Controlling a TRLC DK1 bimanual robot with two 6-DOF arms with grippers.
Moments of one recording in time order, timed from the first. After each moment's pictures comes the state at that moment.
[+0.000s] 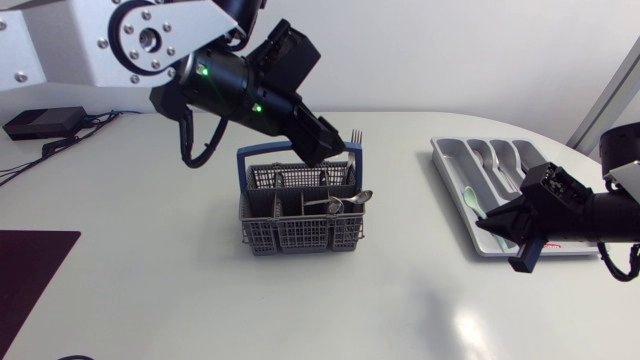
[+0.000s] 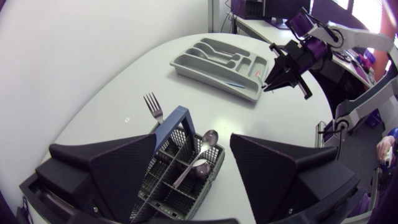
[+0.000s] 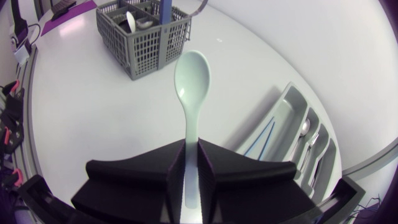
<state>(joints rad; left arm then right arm) -0.62 1.63 1.44 -0.55 0.27 0.33 -0.26 1.25 0.70 -0.49 -0.55 -1.01</state>
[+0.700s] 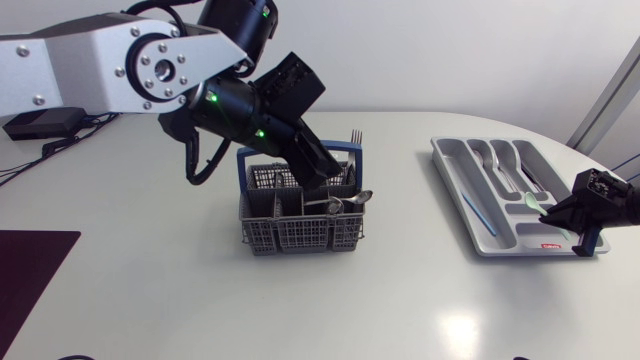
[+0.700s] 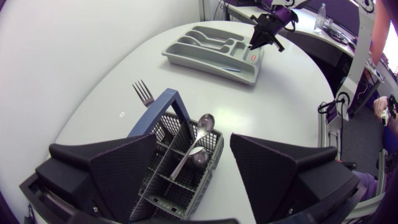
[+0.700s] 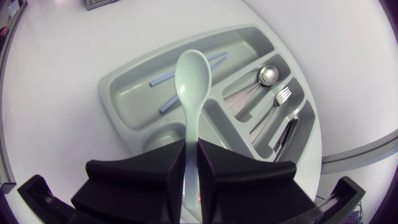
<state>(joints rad) -0.63 1.63 1.38 -0.53 0.26 0.40 -0.65 1.79 1.08 -0.53 -0.54 -1.55</state>
